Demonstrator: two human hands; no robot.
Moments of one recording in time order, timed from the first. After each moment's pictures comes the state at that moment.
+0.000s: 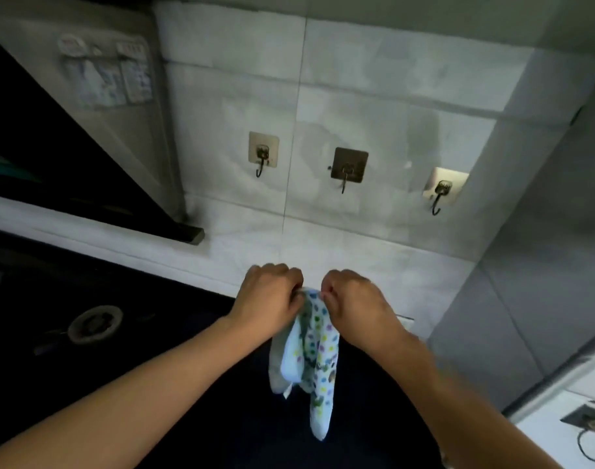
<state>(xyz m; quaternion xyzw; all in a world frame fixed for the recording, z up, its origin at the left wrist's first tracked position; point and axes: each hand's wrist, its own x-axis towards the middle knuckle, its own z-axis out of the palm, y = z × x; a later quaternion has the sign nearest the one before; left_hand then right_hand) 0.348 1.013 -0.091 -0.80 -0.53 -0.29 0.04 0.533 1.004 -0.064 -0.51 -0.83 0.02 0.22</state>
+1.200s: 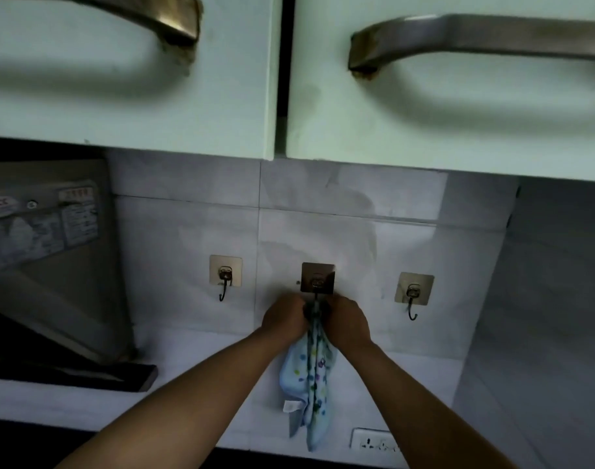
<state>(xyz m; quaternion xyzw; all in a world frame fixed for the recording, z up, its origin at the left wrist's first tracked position) 0.405 1.237 -0.011 -0.78 -0.55 -0.27 -0.14 0.546 1.217 -0.016 -0.66 -0.67 0.03 0.34</state>
